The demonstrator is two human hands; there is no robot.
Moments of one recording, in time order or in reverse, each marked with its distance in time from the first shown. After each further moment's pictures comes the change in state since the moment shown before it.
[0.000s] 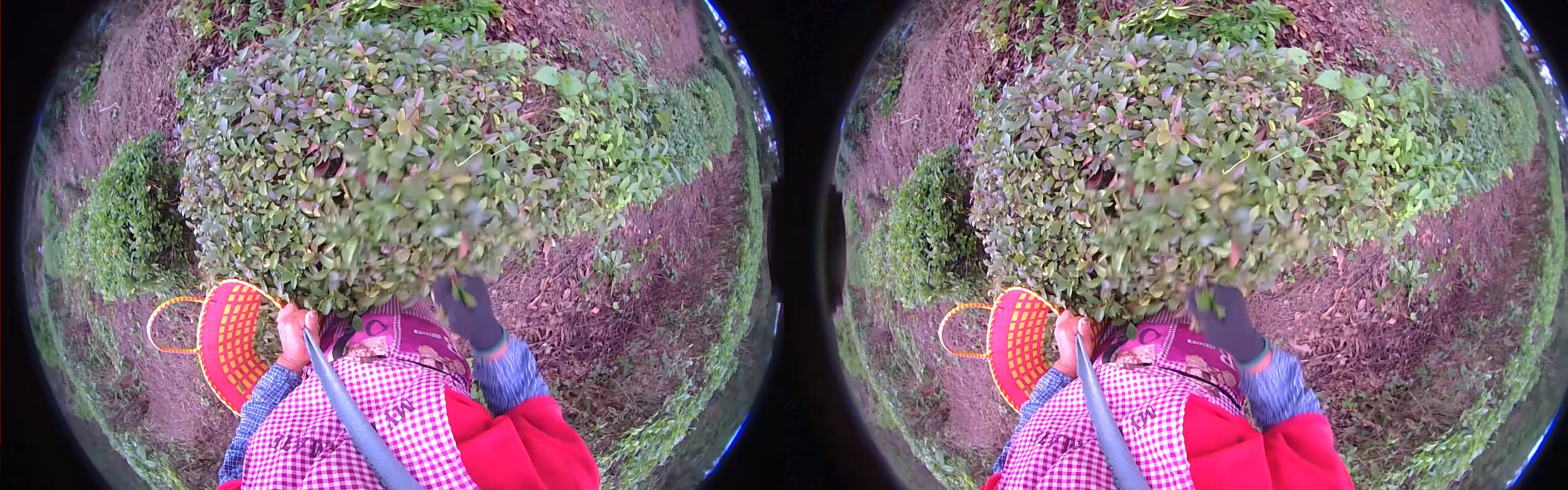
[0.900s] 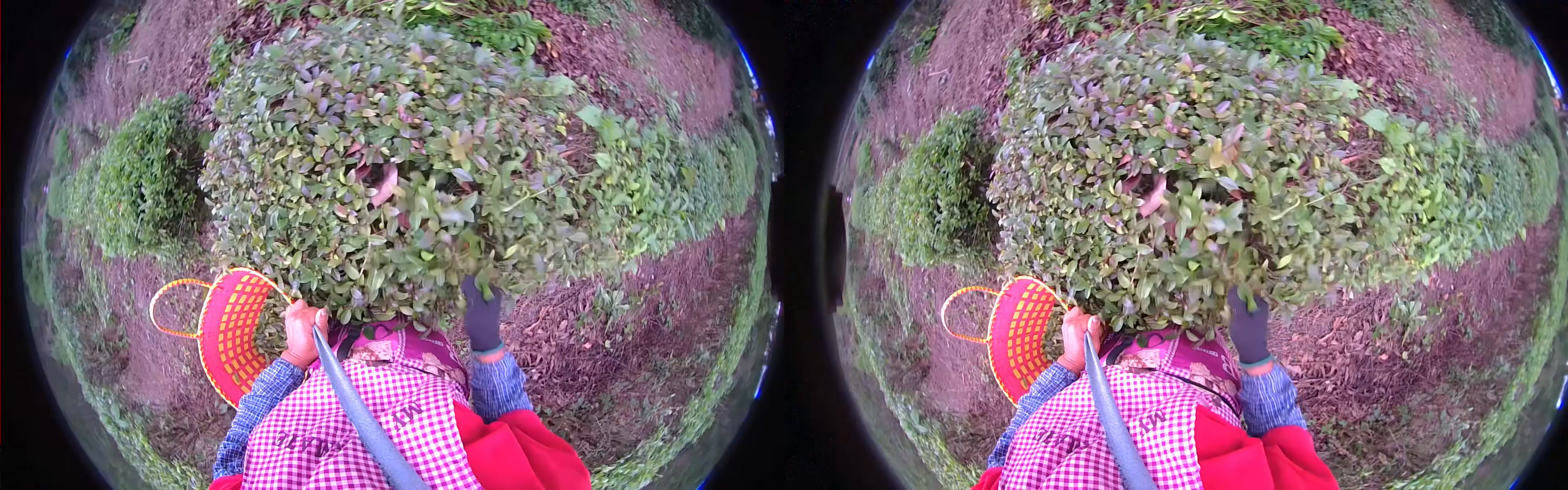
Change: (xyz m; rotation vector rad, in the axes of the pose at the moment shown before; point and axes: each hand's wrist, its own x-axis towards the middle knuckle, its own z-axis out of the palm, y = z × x) left_hand -0.014 -0.018 0.007 0.014 0.003 -0.092; right_hand 0.005 0.045 0.018 0.094 0.266 0.189
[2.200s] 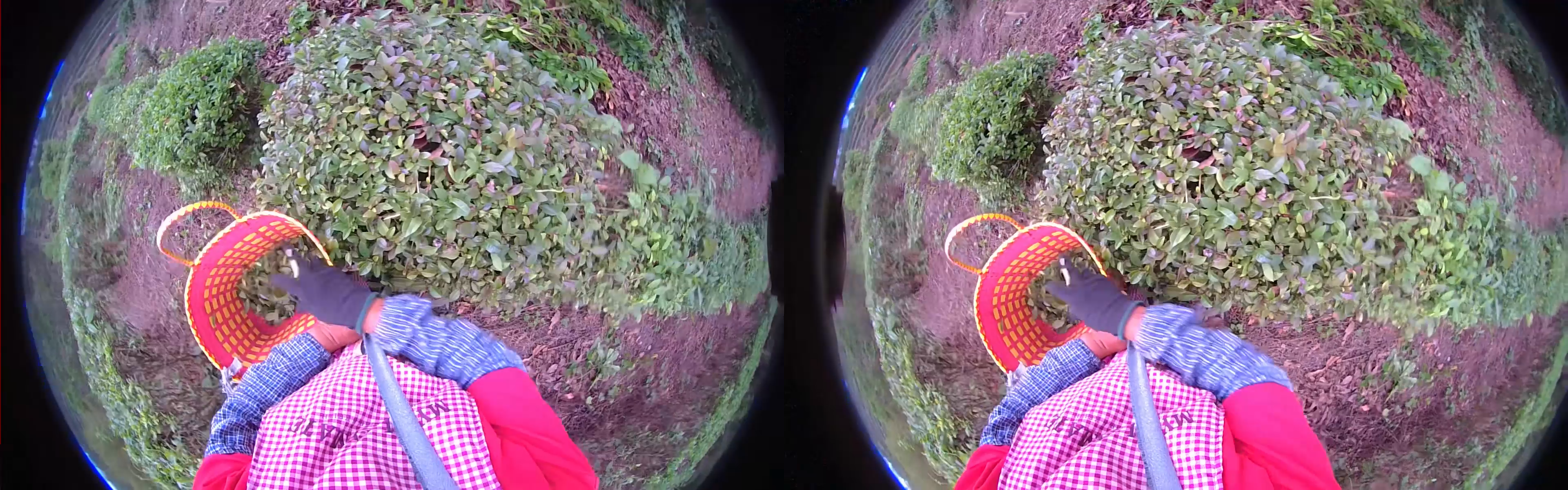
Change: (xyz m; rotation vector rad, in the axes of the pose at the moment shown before) left_hand -0.043 0.037 0.041 -0.096 -0.031 0.154; right_hand -0.060 -0.060 0.205 -0.659 -1.198 -1.037
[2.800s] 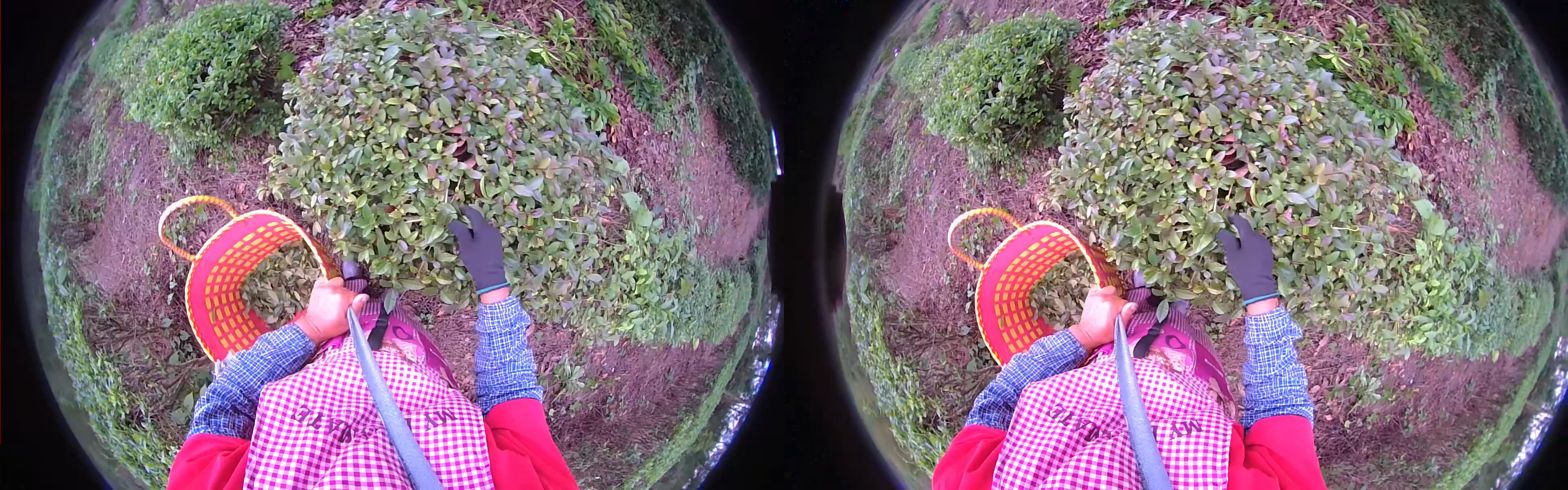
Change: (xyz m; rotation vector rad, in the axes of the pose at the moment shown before) left_hand -0.008 -0.006 -0.043 0.118 -0.077 -0.224; right_hand -0.108 0.134 -0.071 -0.029 0.507 0.644
